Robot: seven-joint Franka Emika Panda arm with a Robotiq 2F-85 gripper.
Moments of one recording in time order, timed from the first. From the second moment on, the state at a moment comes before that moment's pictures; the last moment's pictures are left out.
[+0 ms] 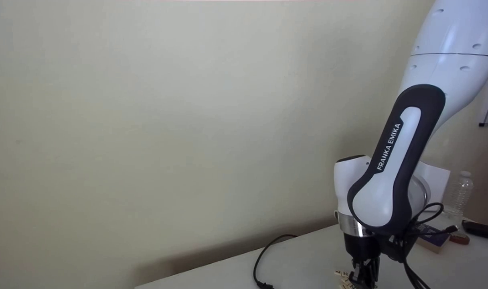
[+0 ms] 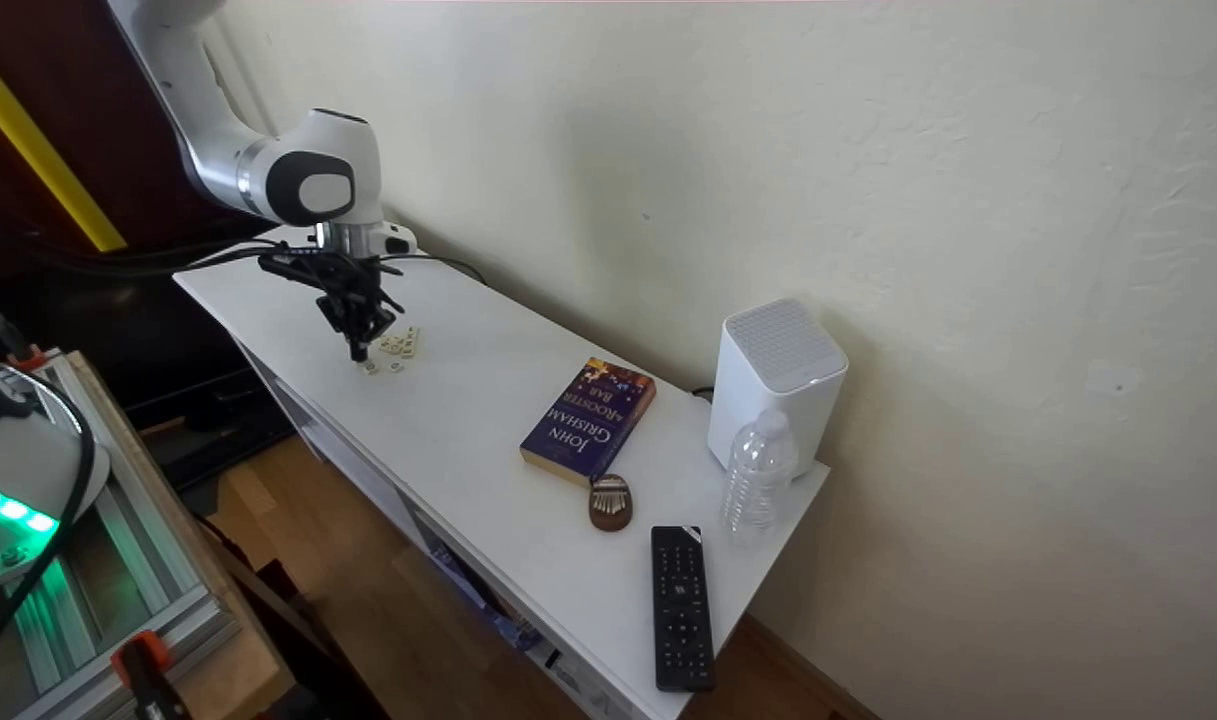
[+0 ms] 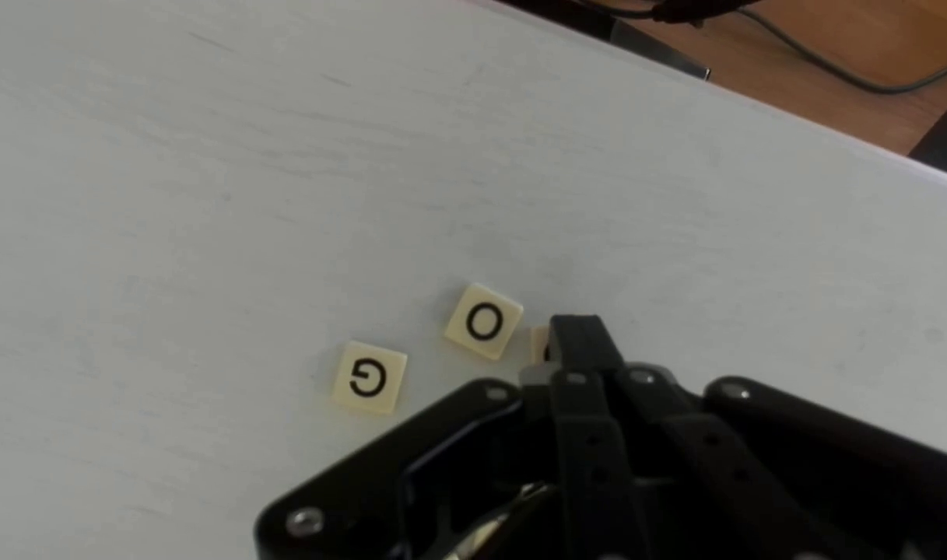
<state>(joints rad) 0.14 0.67 0.08 -2.37 -0.06 2.74 -0.08</state>
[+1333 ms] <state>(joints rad) -0.07 0.69 0.21 -2.37 0.34 2.74 0.07</state>
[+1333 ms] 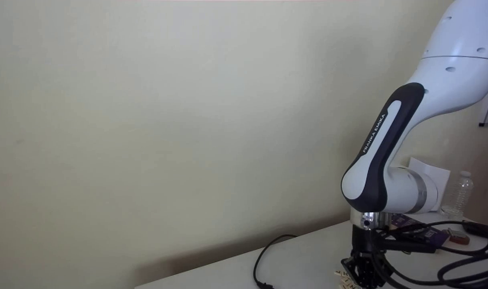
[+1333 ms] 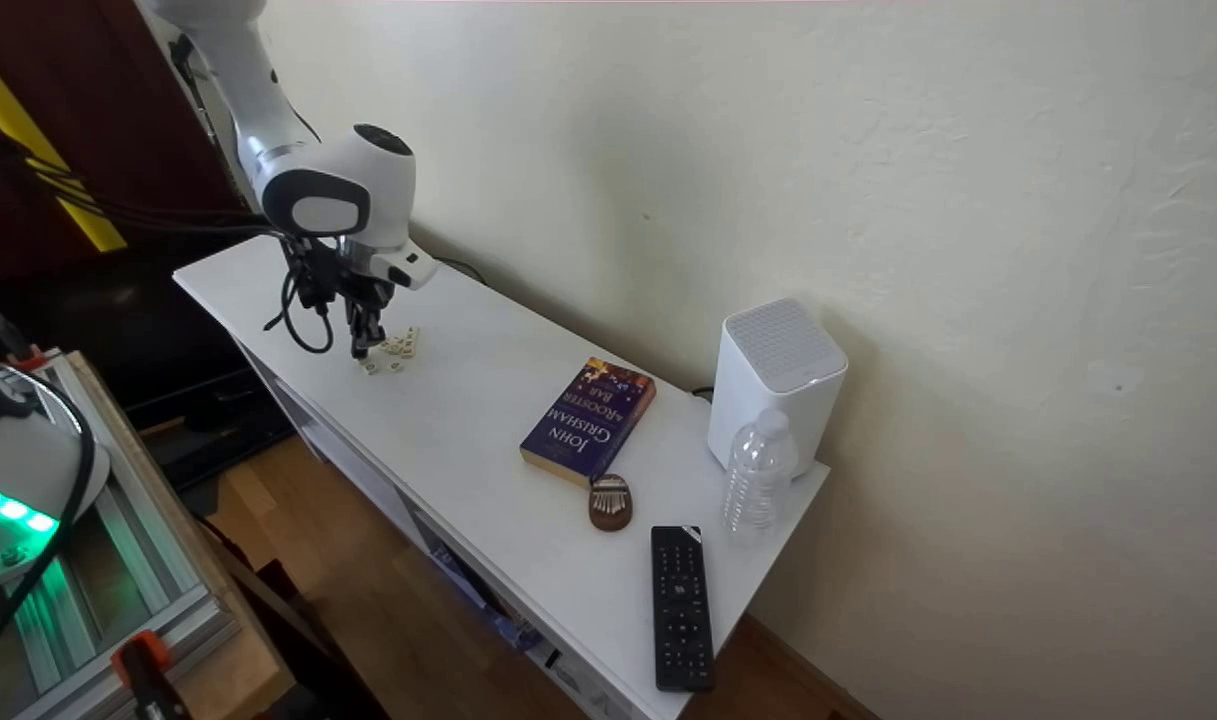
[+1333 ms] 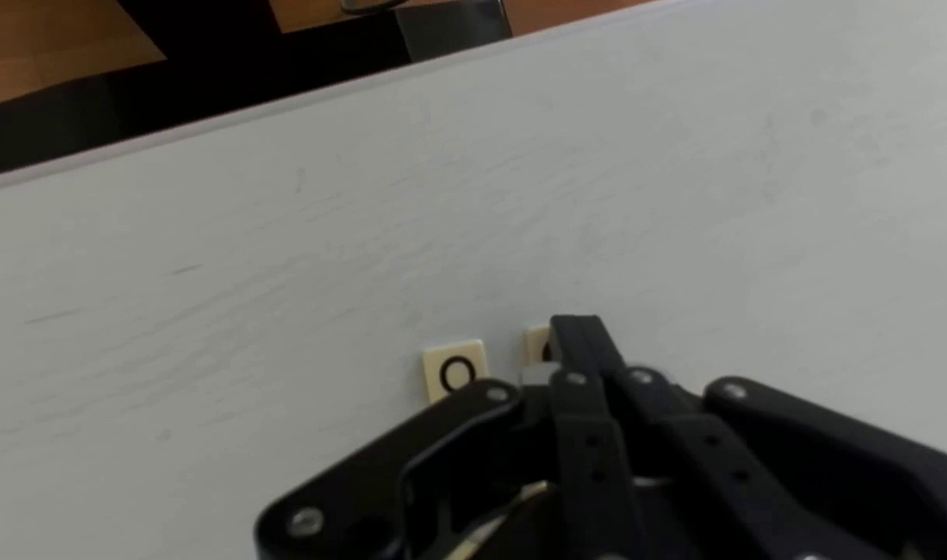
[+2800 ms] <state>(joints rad) -0.07 0.67 0.23 -2.44 0.54 2.90 0.31</state>
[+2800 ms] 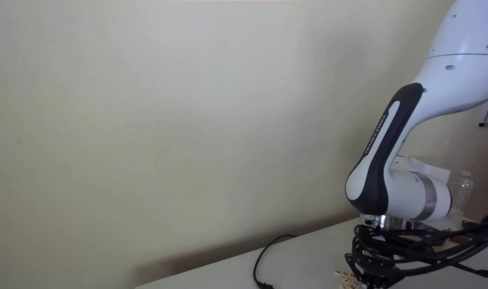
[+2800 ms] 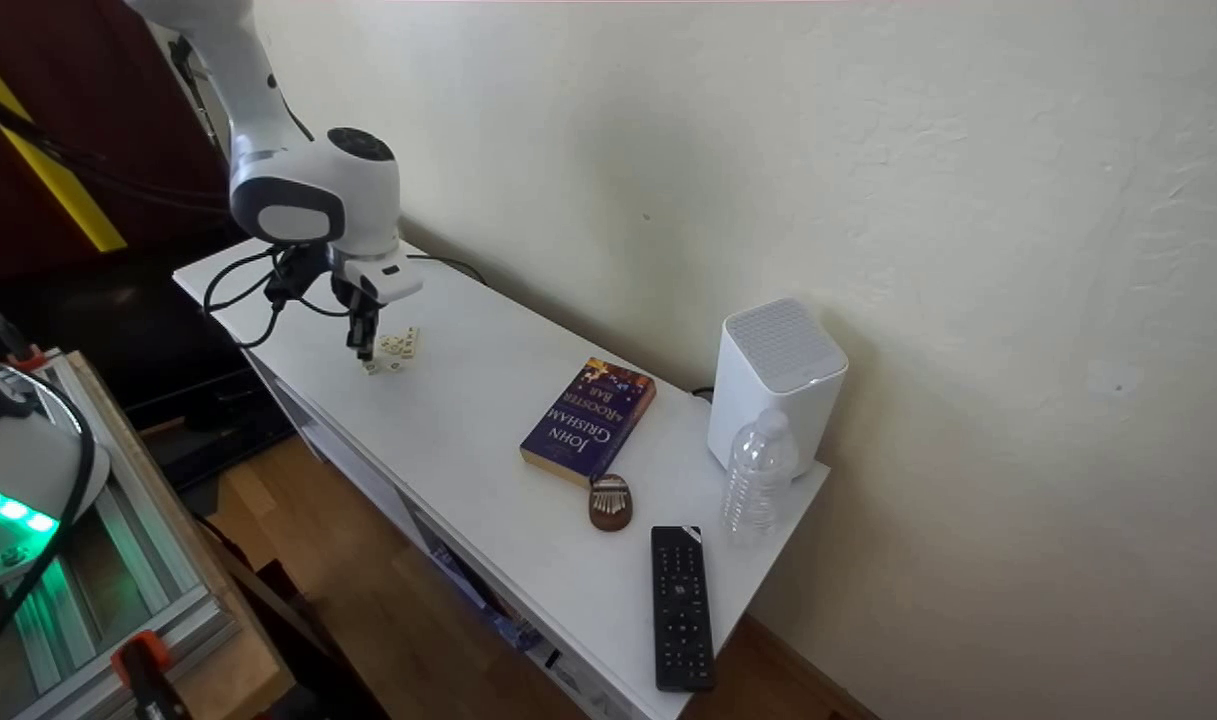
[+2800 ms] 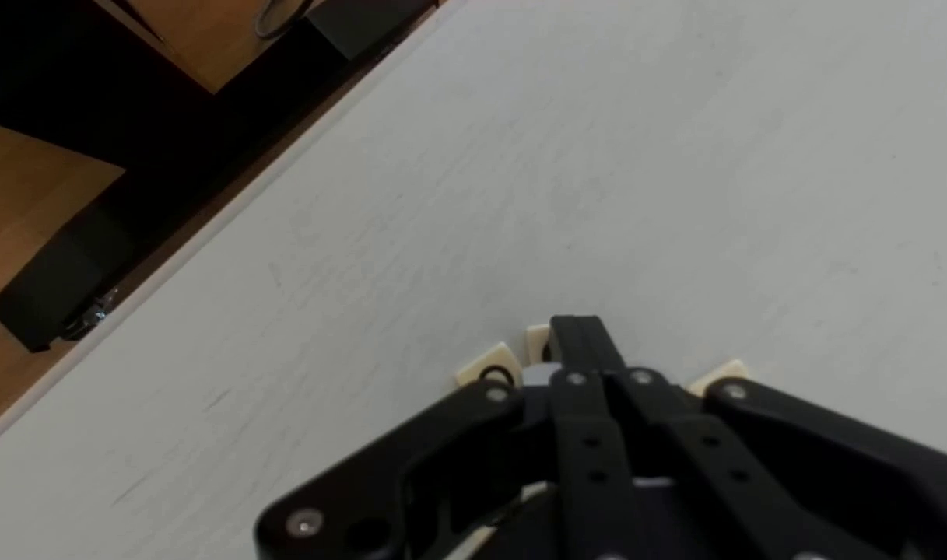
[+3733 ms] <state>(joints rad) -0.11 0.65 0.28 -2.51 0.58 3.08 0.29</state>
